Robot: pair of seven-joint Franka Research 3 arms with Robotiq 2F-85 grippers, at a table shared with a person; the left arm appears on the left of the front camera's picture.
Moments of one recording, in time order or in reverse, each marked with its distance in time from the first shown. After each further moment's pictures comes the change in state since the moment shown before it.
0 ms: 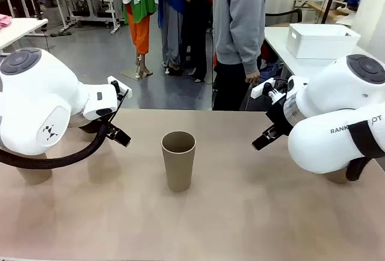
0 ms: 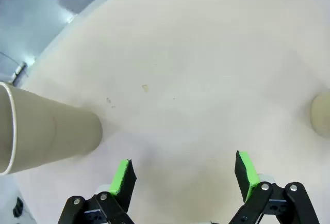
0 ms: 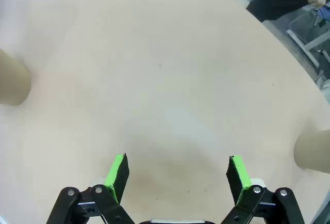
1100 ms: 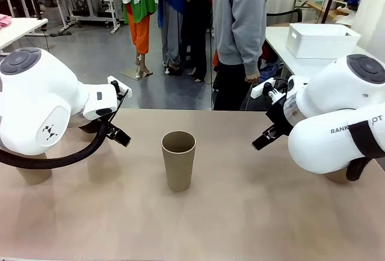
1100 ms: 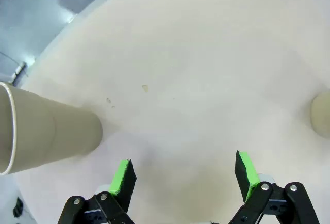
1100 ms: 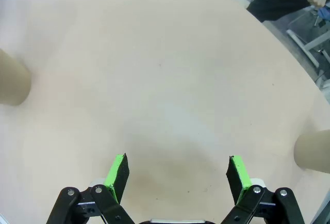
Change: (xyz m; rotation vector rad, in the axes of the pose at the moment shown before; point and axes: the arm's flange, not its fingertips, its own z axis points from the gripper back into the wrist) left arm 0.000 0.000 0.000 0.000 0.000 0.000; right arm 0.000 0.000 0.000 0.000 0.000 0.001
